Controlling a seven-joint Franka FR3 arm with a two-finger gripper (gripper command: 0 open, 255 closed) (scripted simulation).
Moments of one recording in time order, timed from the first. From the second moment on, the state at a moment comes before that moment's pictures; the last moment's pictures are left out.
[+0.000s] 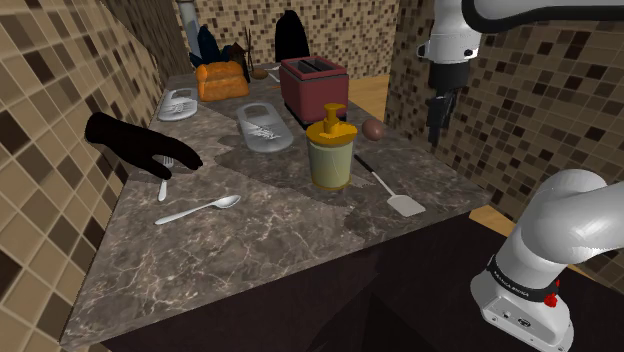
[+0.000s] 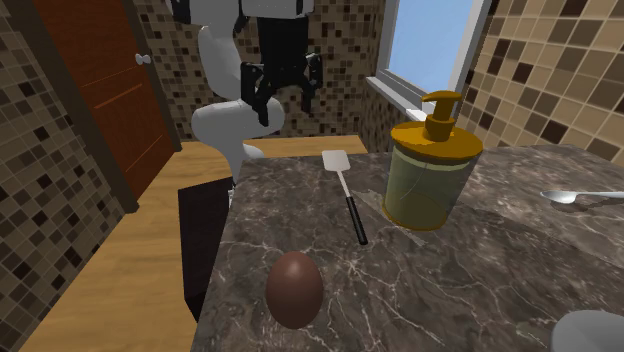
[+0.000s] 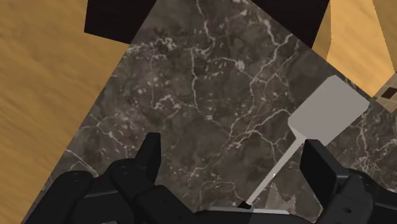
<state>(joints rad) 0.02 -0.81 0.07 -2.37 0.06 1.45 -0.15</state>
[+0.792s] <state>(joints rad) -0.10 -0.72 0.36 -2.49 0.22 1.83 0.42</state>
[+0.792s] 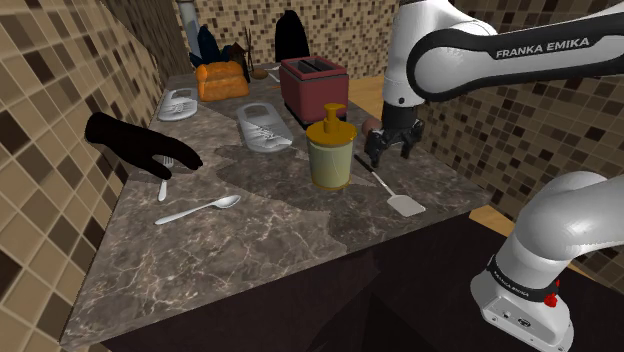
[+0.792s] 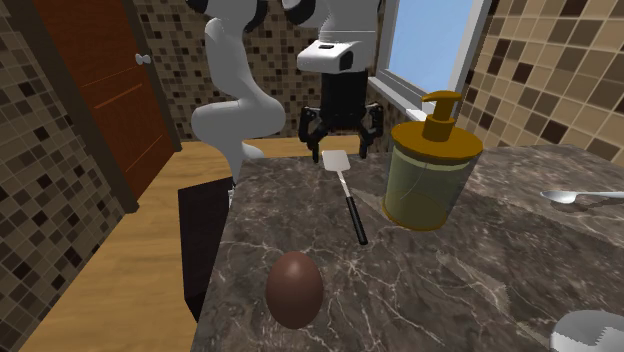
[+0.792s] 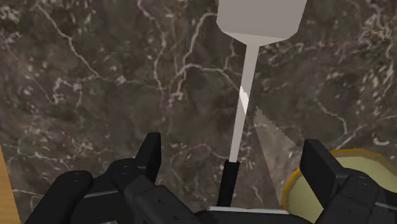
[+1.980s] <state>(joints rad) -0.12 -0.67 0.43 -2.58 0.25 2.00 0.51</state>
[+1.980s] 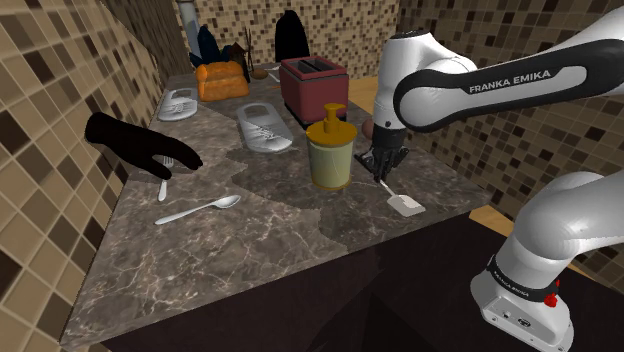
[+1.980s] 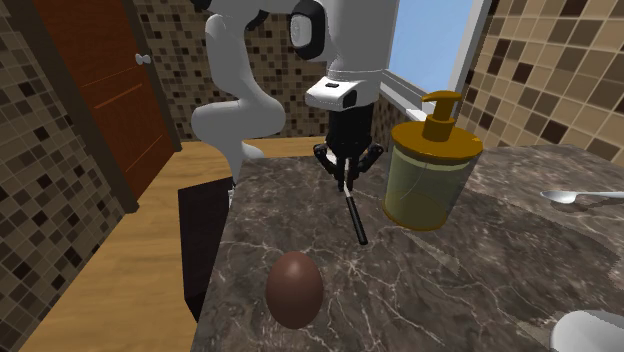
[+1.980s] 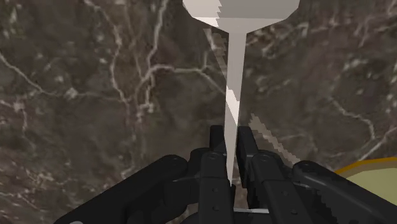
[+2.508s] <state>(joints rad) -0.13 -0.68 0.42 -2.52 0.24 1.93 0.51</state>
